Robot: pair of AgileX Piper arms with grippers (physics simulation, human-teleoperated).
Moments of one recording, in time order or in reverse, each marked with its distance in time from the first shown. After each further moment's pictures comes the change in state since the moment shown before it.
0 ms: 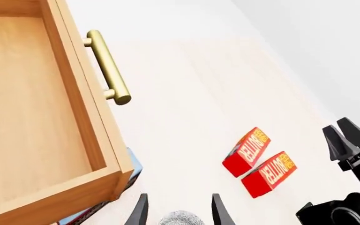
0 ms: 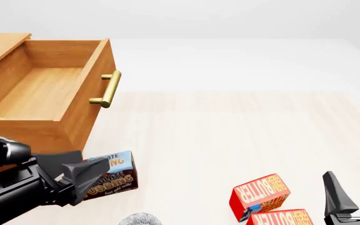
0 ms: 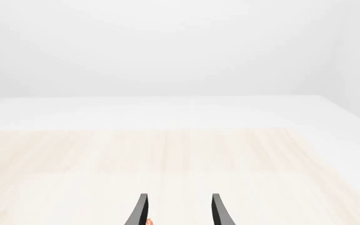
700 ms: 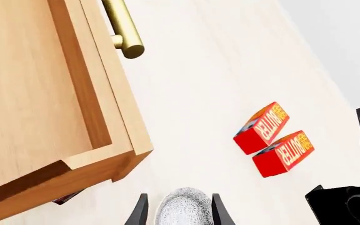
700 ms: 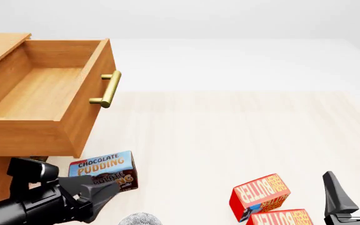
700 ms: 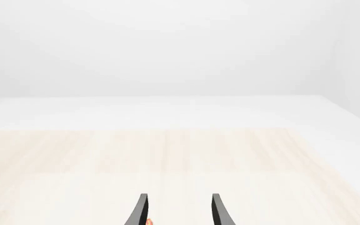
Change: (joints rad) left arm -0.026 0.049 0.137 -0.042 -0.076; right arm 0.000 0.000 0.000 0.000 0.000
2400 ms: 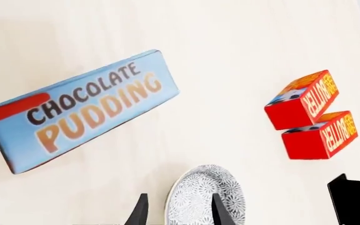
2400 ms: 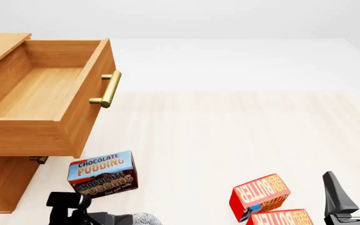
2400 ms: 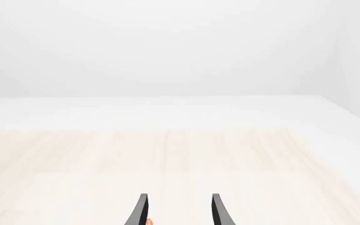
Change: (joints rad) left arm -0.079 0.275 0.264 -0.348 -0.199; right arm 0.000 0.000 0.000 0.000 0.000
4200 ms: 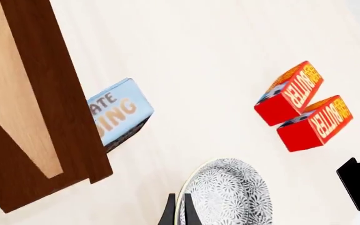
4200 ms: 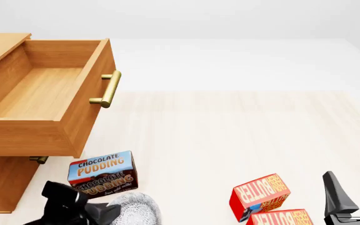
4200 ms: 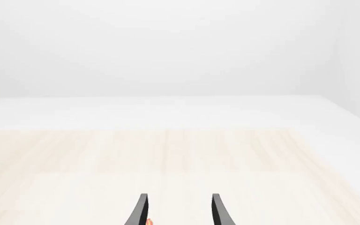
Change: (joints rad) left arm 0.015 -0.098 -0.054 0.082 0.187; right arm 0.000 0.000 0.000 0.000 0.000
